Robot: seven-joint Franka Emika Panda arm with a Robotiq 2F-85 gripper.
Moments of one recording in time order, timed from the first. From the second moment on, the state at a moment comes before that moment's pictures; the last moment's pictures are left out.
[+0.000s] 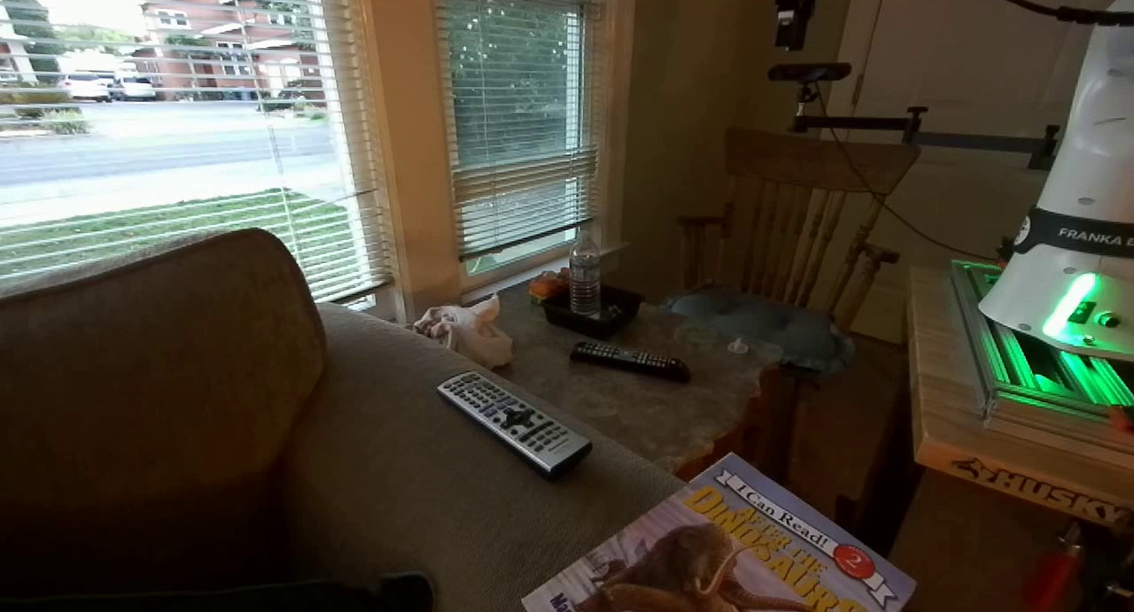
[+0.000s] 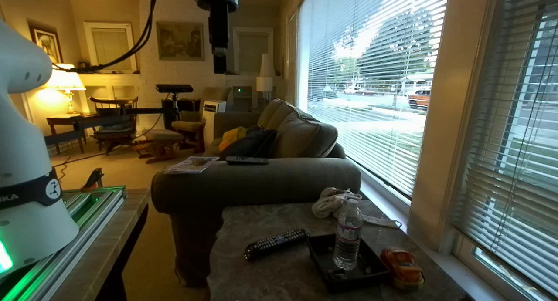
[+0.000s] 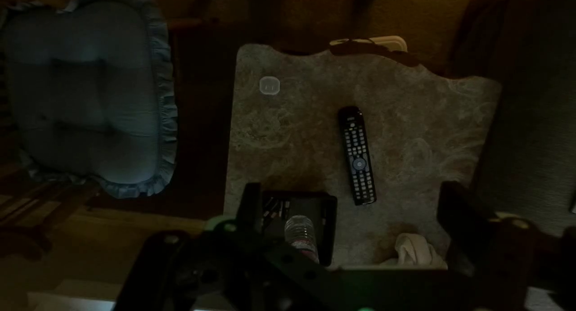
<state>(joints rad) 0.01 -0.59 0.00 -2.49 -0.03 1.90 0.03</state>
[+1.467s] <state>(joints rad) -0.14 -0.58 -0.05 -2.46 -0.05 2.07 0.13</state>
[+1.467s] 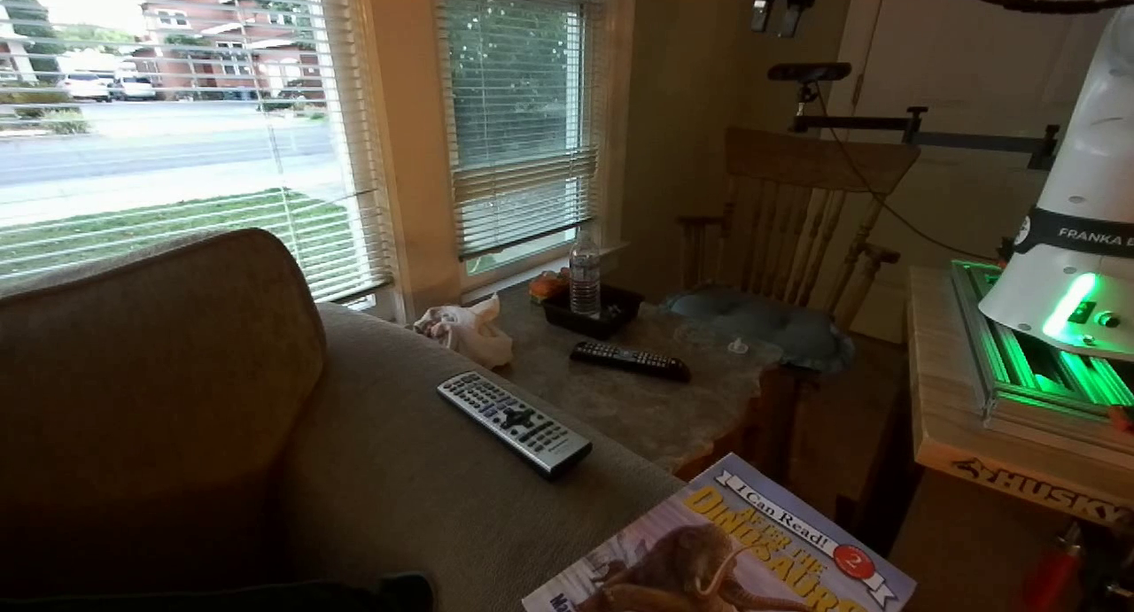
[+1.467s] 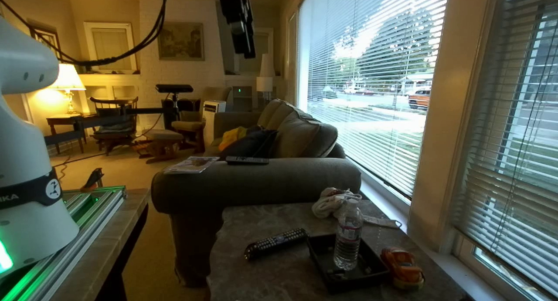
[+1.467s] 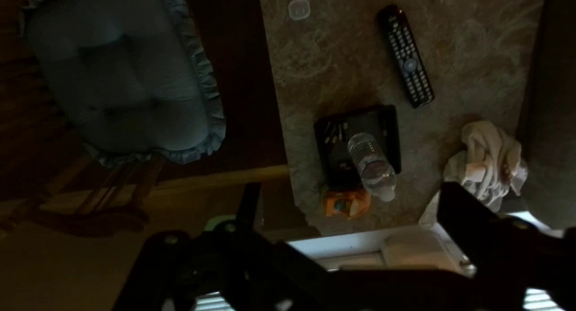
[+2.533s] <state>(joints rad) -0.16 -0.42 -0.15 -2.42 -0.02 2.22 0.10</state>
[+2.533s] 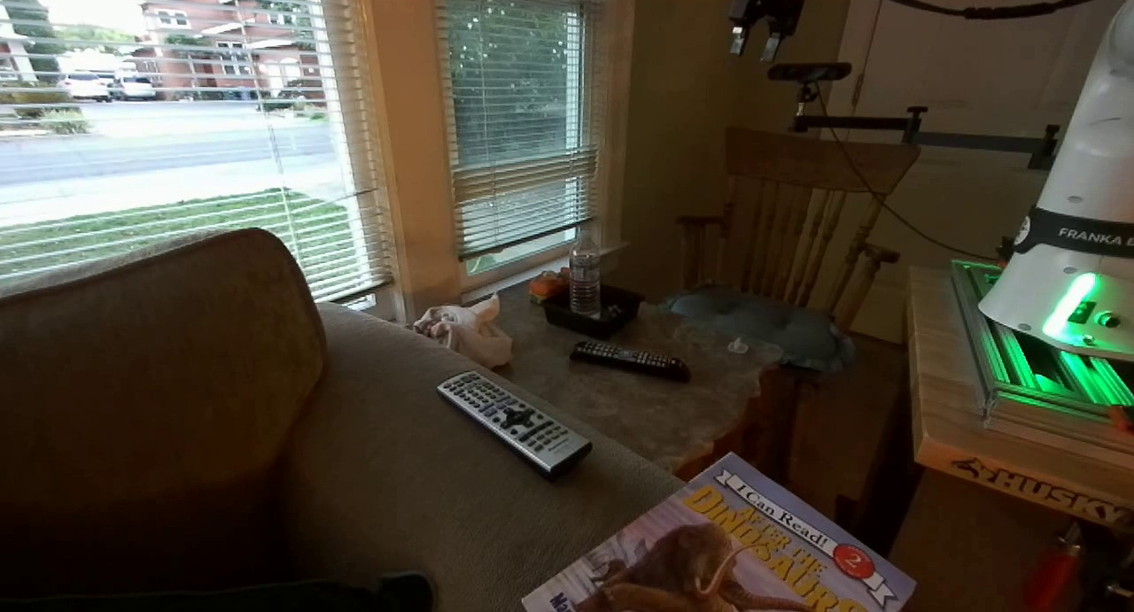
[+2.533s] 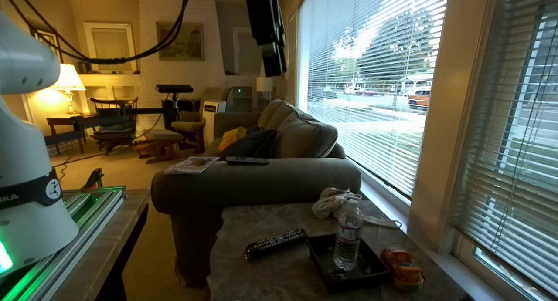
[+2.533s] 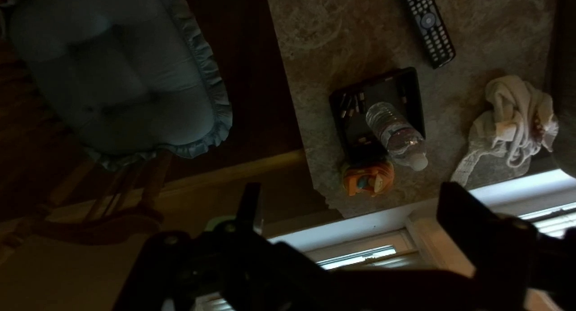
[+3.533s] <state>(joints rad) -0.13 0.07 -0.22 -2.19 0.37 2.24 -0.28</state>
